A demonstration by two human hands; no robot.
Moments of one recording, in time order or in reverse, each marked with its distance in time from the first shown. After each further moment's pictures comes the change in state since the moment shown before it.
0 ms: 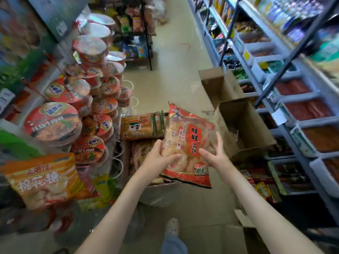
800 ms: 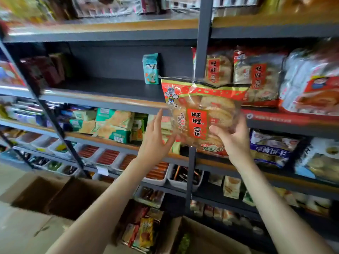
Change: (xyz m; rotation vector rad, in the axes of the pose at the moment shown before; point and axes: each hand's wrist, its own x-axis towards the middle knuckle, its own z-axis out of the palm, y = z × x) left_hand -0.126 0.245 0.537 0.428 -0.573 1.421; right_hand -0.476 -0.096 -0.339 -0.068 1.535 -0.821
